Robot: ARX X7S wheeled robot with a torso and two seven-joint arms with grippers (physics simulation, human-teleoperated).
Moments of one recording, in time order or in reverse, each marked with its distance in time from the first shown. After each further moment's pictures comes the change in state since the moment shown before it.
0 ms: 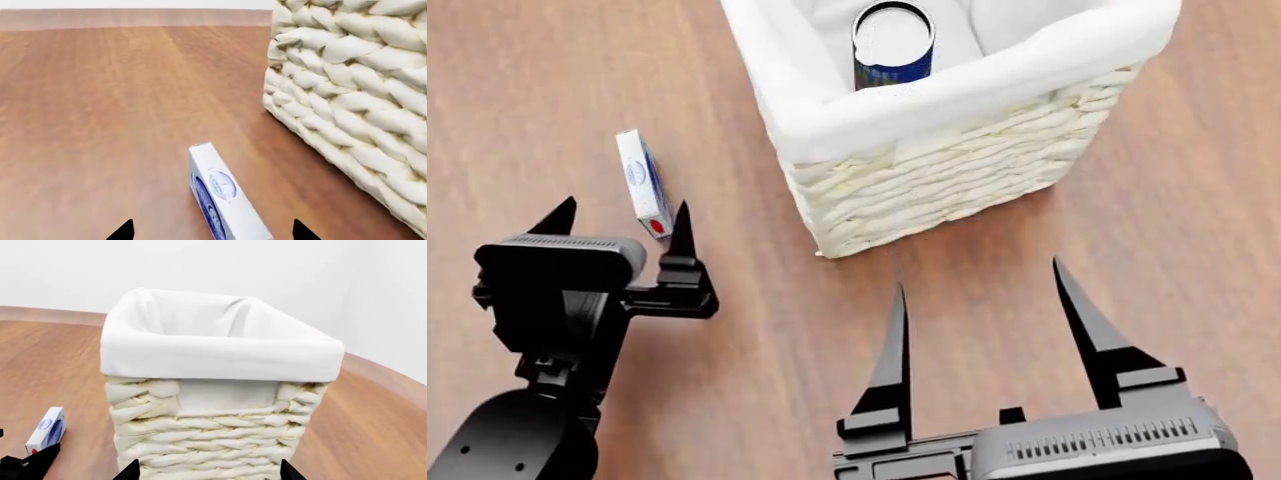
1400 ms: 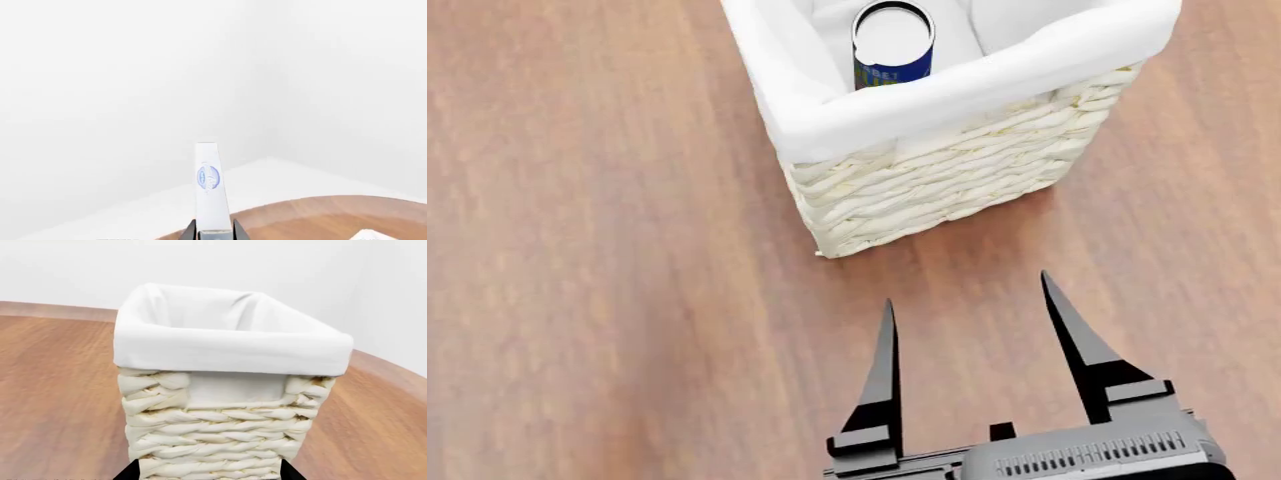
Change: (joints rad) left arm -0.679 -0.145 0.001 0.327 -0.116 -0.471 0.122; right arm -0.018 0.008 -0.018 -0.018 -0.001 0.004 0.007
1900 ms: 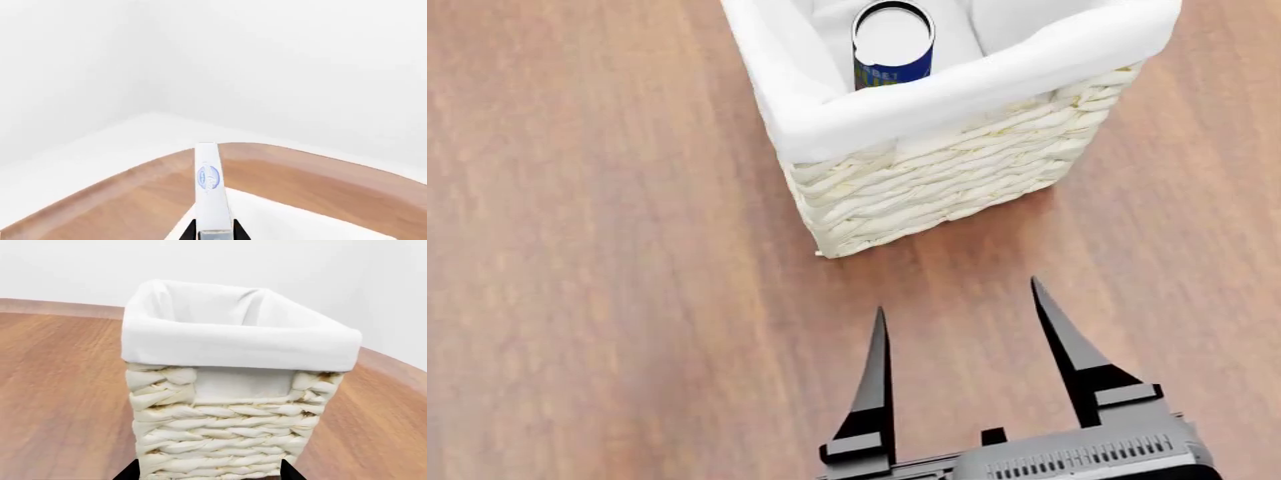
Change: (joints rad) left arm -0.216 0.086 0.110 -0.216 -0.170 -0.198 0.393; right arm -0.002 -0.003 -0.013 0.002 0.000 0.001 -0.003
